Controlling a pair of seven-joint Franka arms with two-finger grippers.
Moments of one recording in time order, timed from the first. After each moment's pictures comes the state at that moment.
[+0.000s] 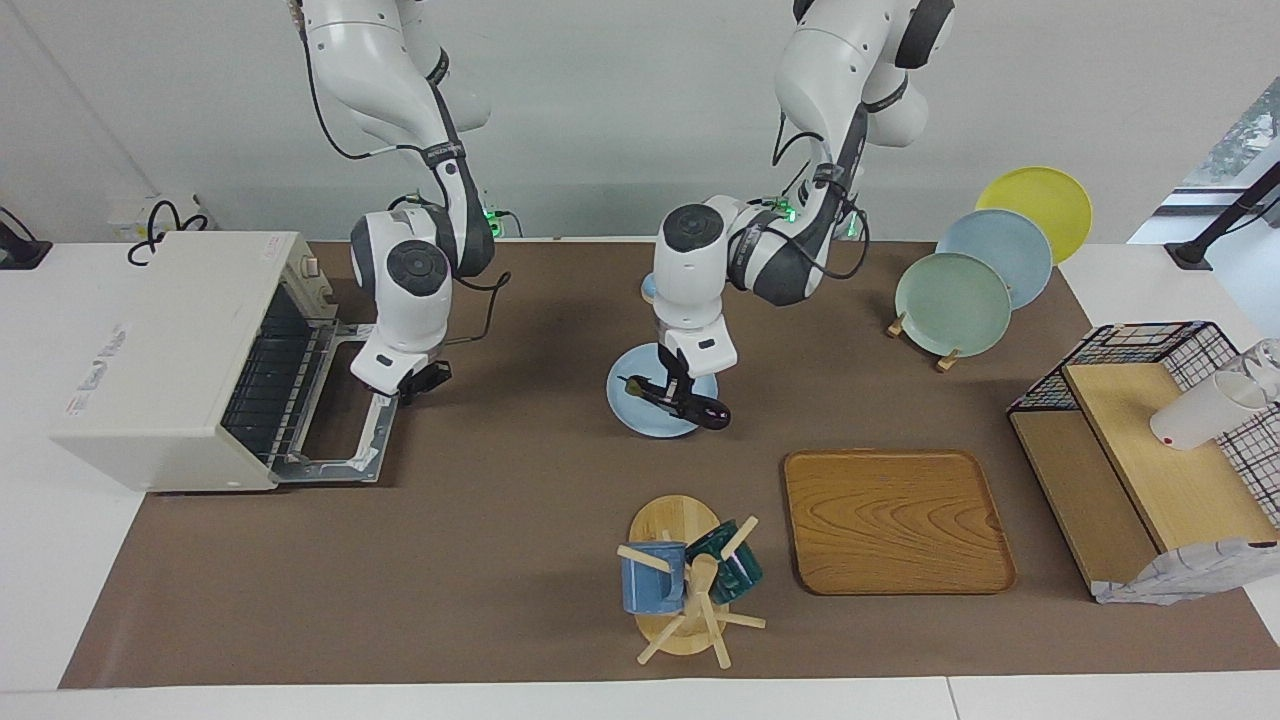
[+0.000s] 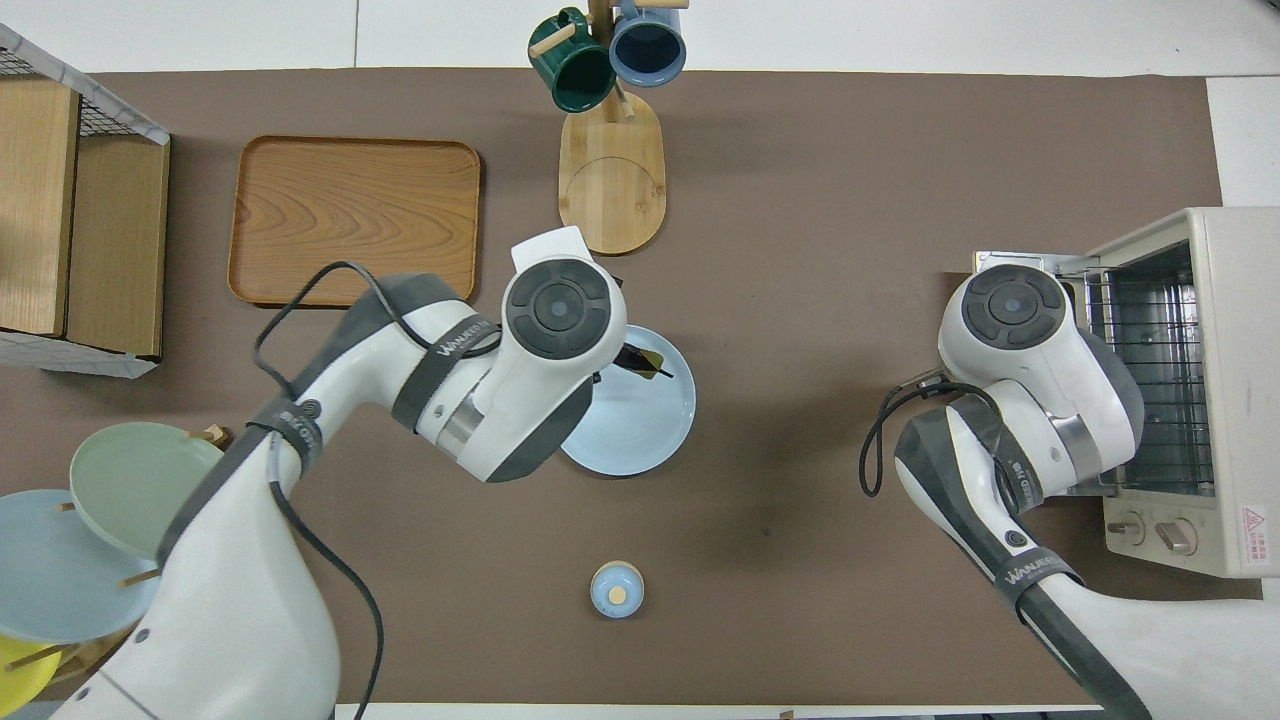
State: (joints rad) left arm -0.51 0.35 -0.15 -1.76 0.15 2.19 -1.77; right arm 0.09 0.15 0.06 -2.15 -0.41 2.13 0.05
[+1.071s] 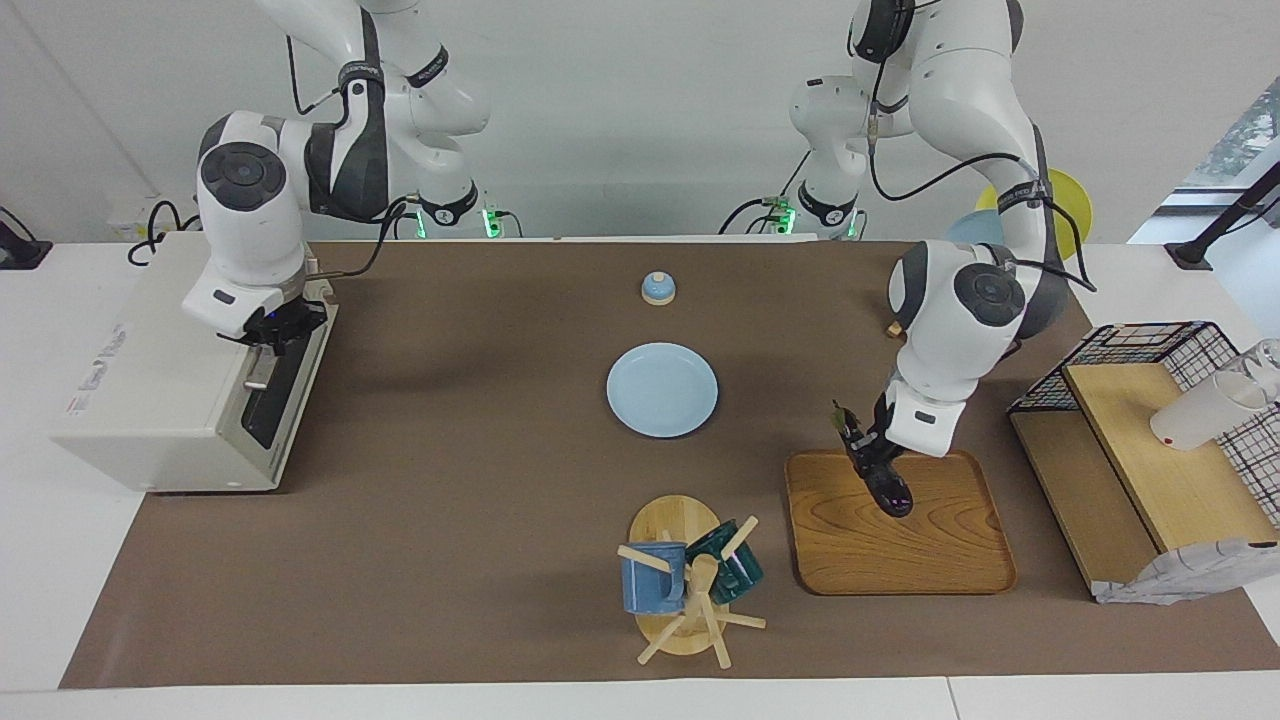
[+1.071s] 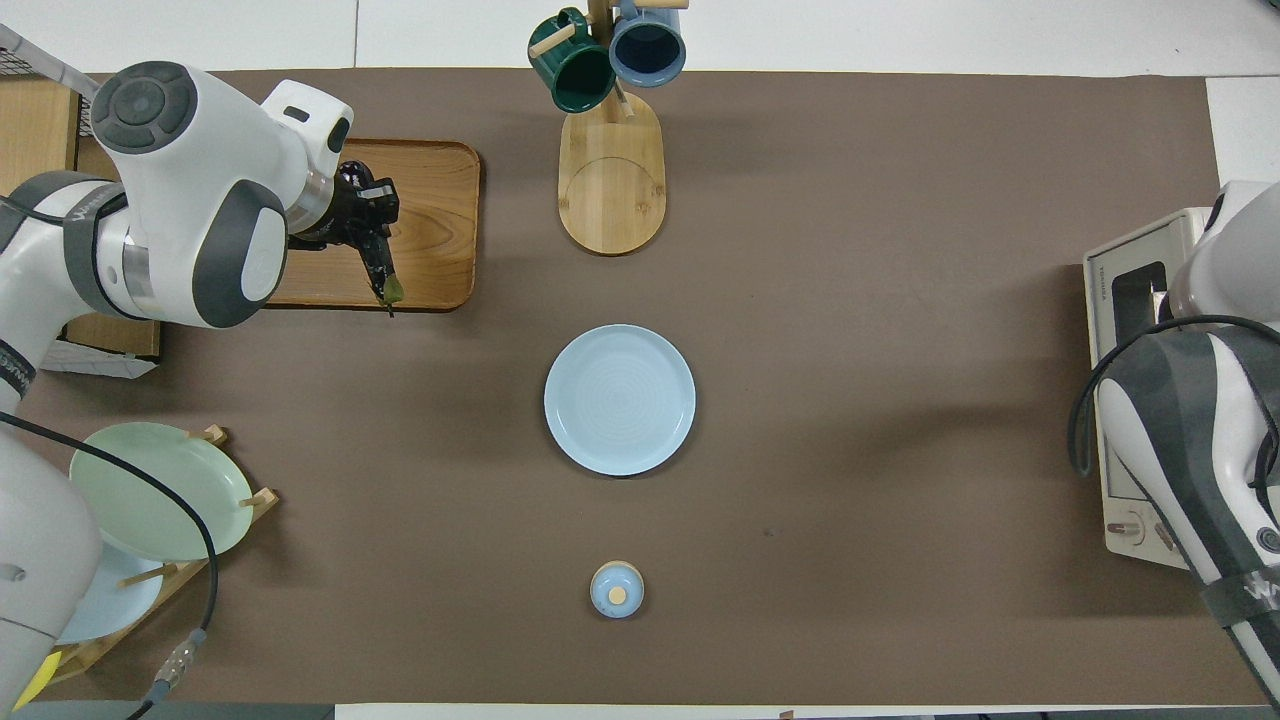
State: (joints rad) left arm -0.10 0.46 -0.15 -1.60 0.04 2.12 -0.47; right arm -0.09 0.02 0.03 -1.97 -0.39 1.88 -0.32
